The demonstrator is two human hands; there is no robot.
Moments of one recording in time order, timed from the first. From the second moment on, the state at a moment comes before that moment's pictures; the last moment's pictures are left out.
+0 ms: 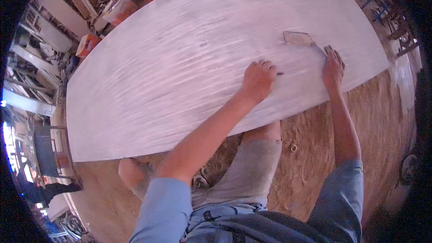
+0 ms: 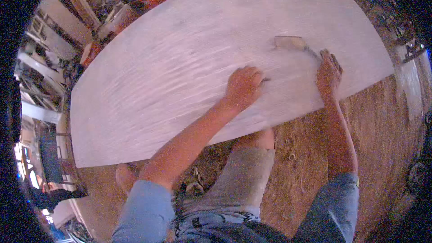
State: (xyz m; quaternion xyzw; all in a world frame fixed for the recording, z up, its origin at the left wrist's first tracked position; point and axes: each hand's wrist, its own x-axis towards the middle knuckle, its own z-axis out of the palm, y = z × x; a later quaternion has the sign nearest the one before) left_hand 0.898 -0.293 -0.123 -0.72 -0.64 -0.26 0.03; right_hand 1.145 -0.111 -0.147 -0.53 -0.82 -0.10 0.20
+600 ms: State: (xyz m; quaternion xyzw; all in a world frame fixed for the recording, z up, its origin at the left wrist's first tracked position) left_hand 0.851 -0.335 -0.146 -0.72 -0.64 -0.27 0.00; right_hand 1.142 -0.109 -0.149 -0.54 -0.81 -0.10 0.19
